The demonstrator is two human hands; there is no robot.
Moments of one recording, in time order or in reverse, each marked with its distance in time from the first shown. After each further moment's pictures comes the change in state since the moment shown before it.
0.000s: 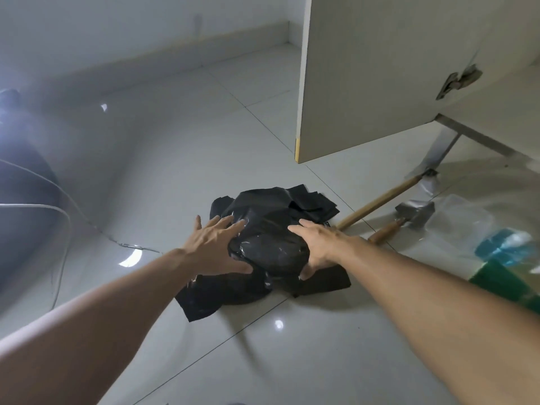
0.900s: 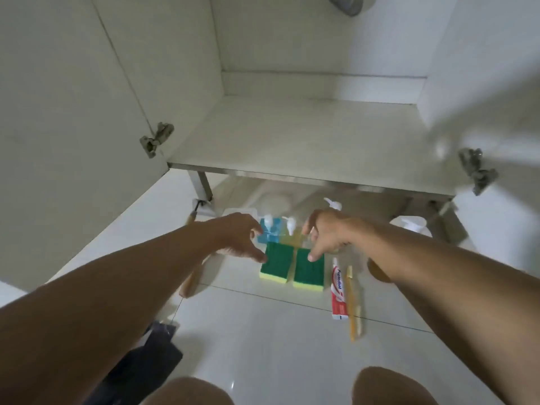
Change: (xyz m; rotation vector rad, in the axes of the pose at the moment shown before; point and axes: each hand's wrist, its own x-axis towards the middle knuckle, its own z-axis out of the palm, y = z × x) left_hand 0.090 0.472 -0.110 0.179 -0.285 0.729; right_hand -0.311 0.301 0.008 0.553 0.248 0.722
